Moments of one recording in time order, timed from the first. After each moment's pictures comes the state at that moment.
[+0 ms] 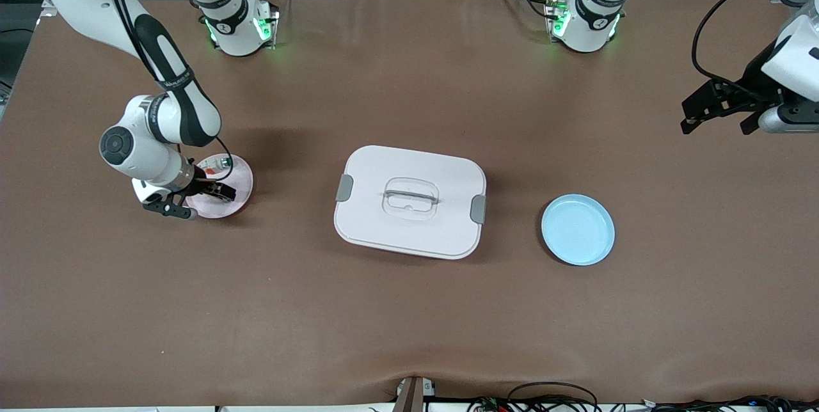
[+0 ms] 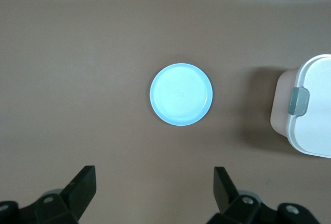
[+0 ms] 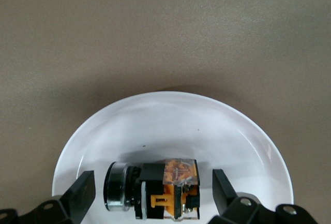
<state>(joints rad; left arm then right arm) -0.10 -0.03 0.00 -1.59 -0.01 1.66 -0.09 0.02 0.38 -0.02 -2.27 0.15 2.60 0.11</state>
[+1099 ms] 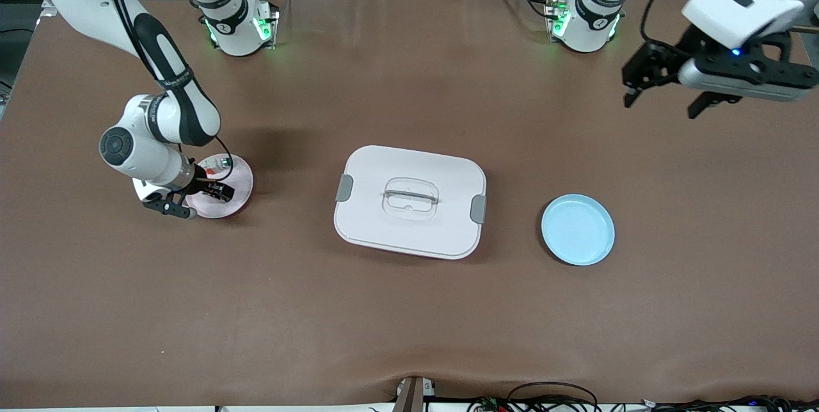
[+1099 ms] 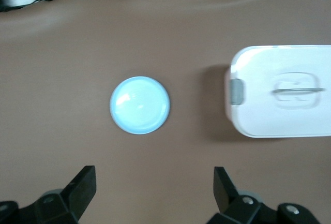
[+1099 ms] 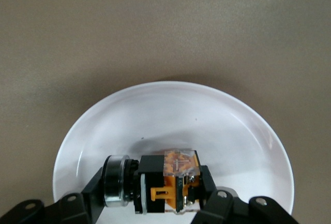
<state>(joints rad) -0.11 -0.03 -0.20 -1.49 -0.05 1.64 -0.10 0.03 0.37 -0.02 -2.24 0.15 2.51 0.18</state>
